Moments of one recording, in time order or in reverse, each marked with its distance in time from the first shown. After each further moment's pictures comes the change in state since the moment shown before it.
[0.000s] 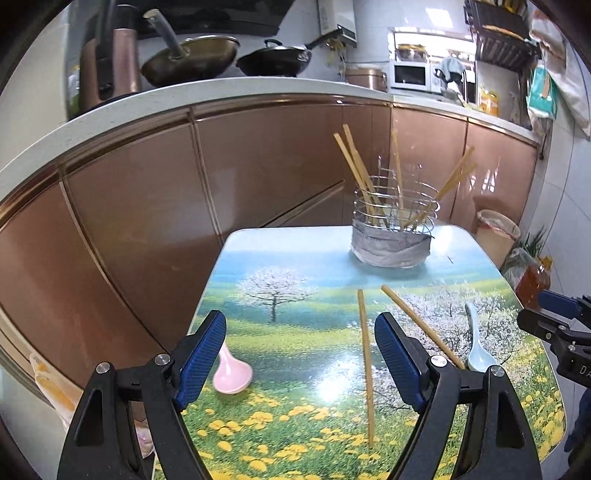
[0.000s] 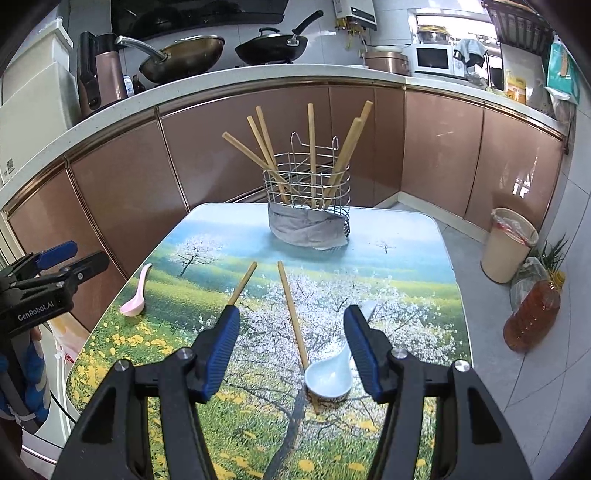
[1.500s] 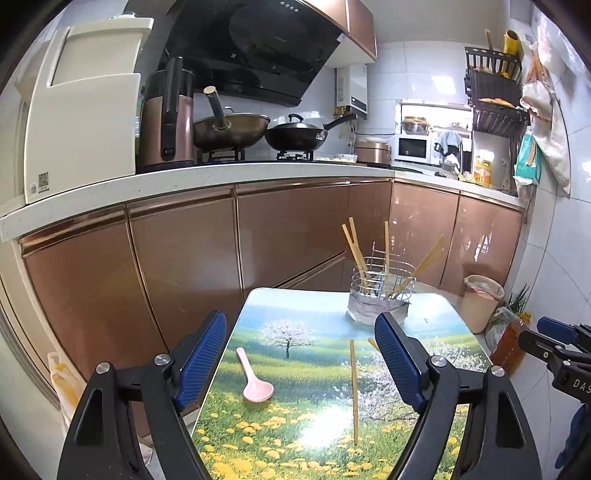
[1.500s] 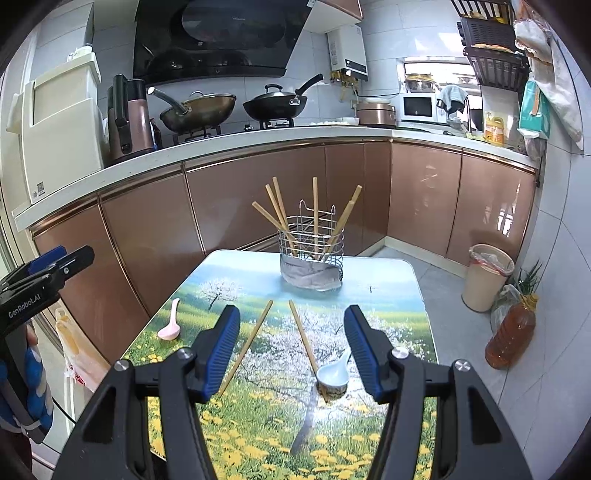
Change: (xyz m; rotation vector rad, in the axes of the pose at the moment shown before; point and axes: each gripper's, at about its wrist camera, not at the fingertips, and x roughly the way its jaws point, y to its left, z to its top) left arm -0.133 0.041 -0.007 -0.096 -0.266 -0.001; right arm -0.122 0.046 -0.009 -0.003 -0.185 -0.047
